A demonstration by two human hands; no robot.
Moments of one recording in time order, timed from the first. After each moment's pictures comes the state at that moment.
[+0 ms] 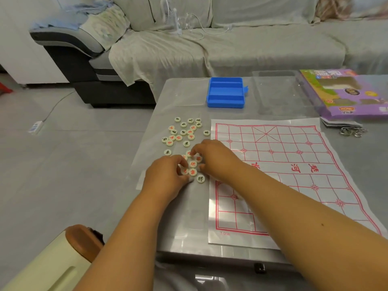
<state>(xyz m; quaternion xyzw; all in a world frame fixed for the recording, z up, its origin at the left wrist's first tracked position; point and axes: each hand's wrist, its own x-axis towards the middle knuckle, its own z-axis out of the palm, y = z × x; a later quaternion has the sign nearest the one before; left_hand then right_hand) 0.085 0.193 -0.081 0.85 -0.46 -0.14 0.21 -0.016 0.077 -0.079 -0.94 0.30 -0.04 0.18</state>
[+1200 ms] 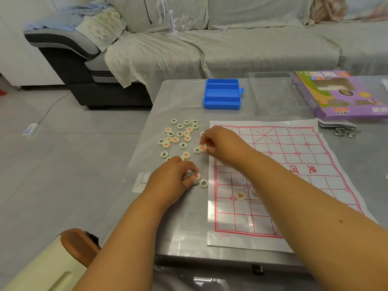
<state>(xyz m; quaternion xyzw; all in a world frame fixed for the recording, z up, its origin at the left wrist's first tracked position) 0.080 0.188 -0.083 0.79 -0.56 -0.15 0.18 -0.024 0.056 -0.037 -0.92 0.34 -0.03 0.21</state>
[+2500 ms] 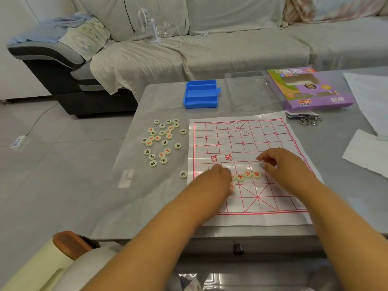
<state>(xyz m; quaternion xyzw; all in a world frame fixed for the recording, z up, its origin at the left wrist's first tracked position) -0.046 0.175 -0.063 0.70 -0.70 -0.15 0.05 -0.210 0.070 -0.066 -0.81 0.52 -0.10 0.25</state>
